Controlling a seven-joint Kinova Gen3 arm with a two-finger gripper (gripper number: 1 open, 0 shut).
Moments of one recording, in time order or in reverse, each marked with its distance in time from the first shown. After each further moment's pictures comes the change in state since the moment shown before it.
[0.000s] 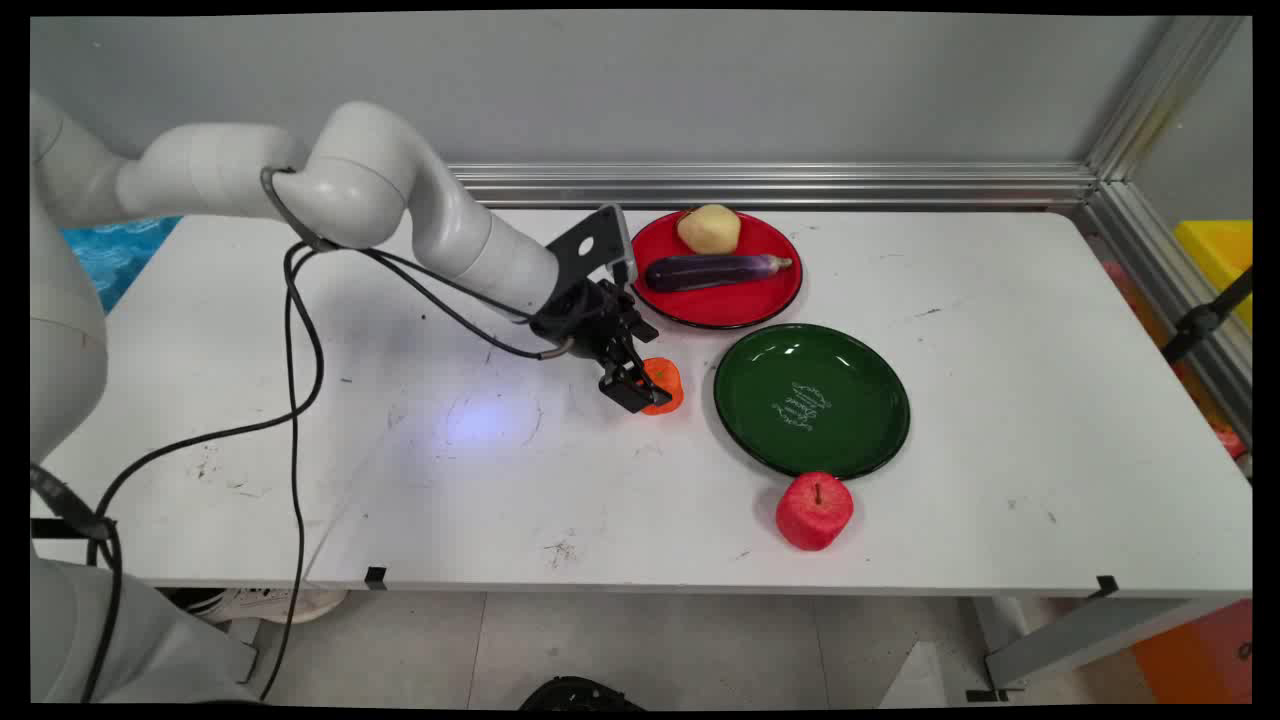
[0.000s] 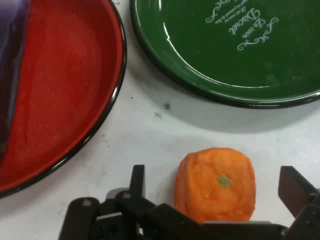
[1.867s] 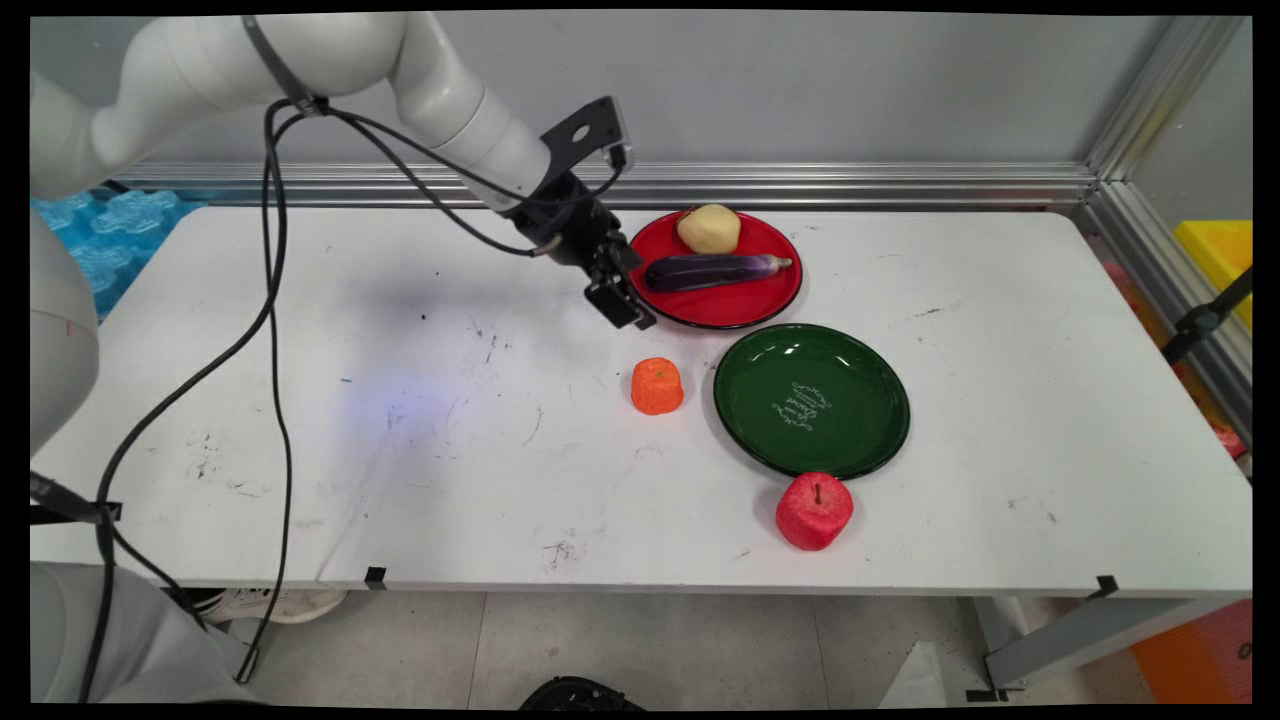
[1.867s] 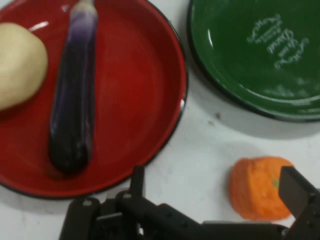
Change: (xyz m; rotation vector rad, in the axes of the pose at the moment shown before) arm 0.054 -0.062 -0.057 -0.010 -0.076 -0.011
